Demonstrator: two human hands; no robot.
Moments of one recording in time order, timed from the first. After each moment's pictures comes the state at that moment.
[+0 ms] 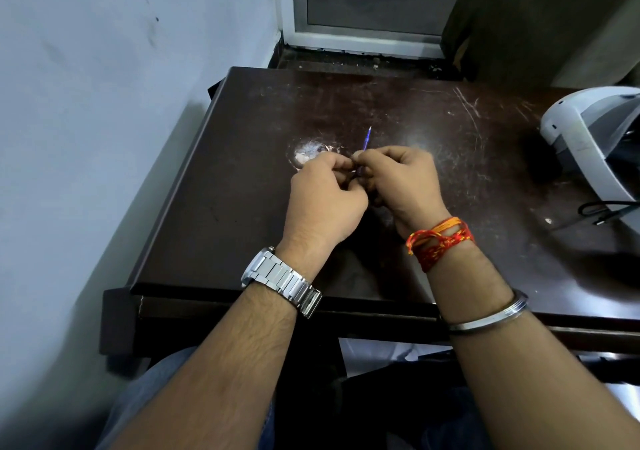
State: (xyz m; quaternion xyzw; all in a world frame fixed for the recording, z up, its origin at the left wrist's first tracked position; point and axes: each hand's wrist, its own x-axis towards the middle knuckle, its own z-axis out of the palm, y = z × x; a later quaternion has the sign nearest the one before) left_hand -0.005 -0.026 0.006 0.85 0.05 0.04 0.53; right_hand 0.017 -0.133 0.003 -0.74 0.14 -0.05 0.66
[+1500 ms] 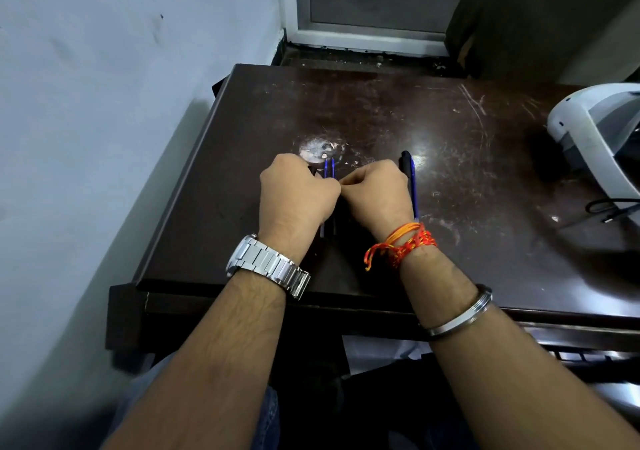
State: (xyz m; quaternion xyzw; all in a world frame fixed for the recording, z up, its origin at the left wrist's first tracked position) left_hand 0.003 0.003 0.011 0.90 0.14 0.06 0.42; right_hand 0.012 -0.107 -0.006 -0.89 0.11 -0.01 0.43
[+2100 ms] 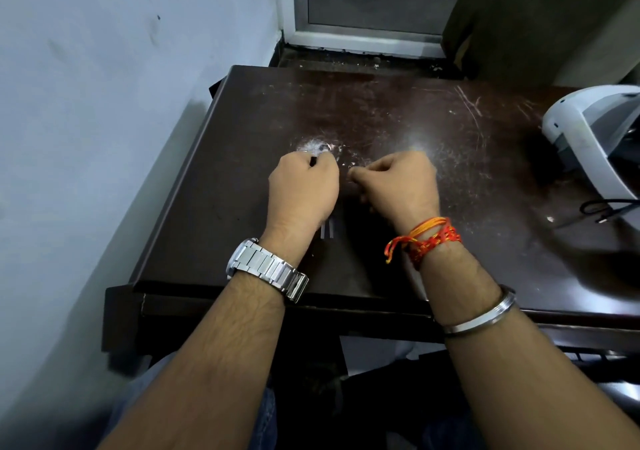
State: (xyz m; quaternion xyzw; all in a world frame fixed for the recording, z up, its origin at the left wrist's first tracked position) left_hand 0.010 -0.008 0.006 0.82 0.14 0.04 0.55; right_hand 0.019 -0.130 -0.001 -0.88 0.16 -0.05 0.45
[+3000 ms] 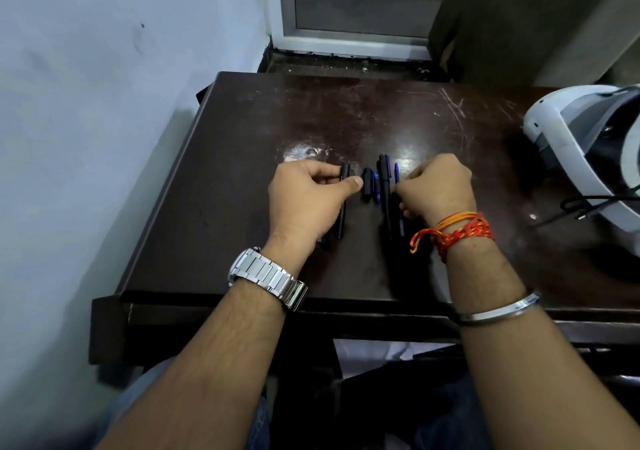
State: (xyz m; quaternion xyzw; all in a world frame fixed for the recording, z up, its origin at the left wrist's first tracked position) left_hand 0.006 -0.022 -0.007 0.79 0.09 0.05 0.60; right_hand 0.017 -0.186 0.008 -0.90 0.25 -0.02 0.35
